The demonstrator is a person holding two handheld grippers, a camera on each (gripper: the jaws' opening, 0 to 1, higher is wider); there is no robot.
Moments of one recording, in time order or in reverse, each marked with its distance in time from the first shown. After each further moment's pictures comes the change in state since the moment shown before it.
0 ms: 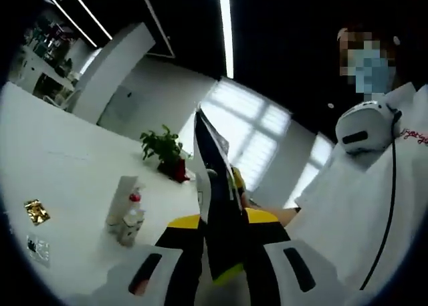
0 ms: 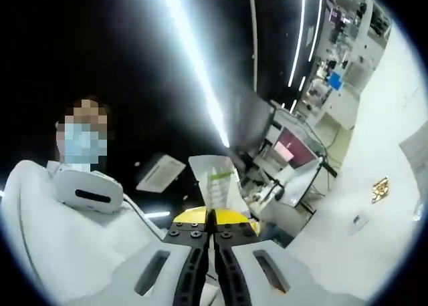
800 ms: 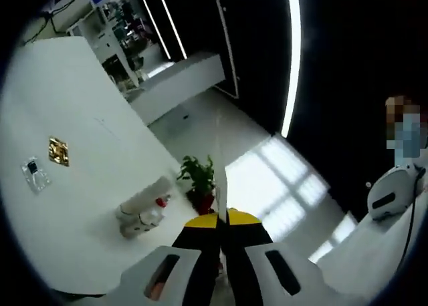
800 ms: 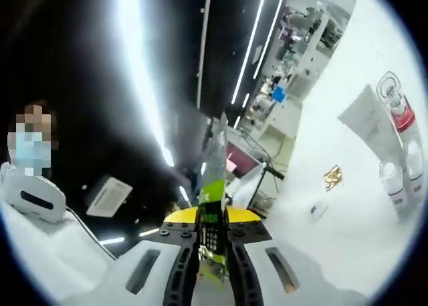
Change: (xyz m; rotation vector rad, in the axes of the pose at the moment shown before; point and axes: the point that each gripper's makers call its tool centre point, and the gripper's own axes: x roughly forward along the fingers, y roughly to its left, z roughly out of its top) left arm -0.011 0.045 0.000 -0.386 -0.330 0.254; right arm -0.008 -0.067 -0.028 0.059 -0.105 -0.378
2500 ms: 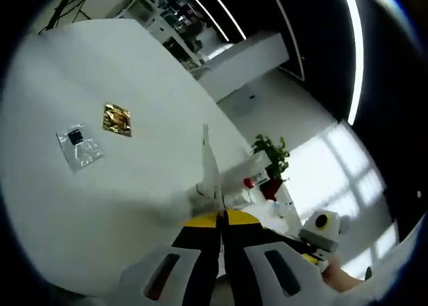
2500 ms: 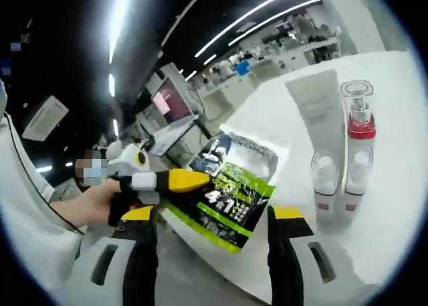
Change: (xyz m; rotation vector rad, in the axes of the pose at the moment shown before) left arm 0.023 0.137 -0.040 -0.007 0.149 0.465; right arm -0.039 -0.105 -0.052 -0.396 0.368 -0.413
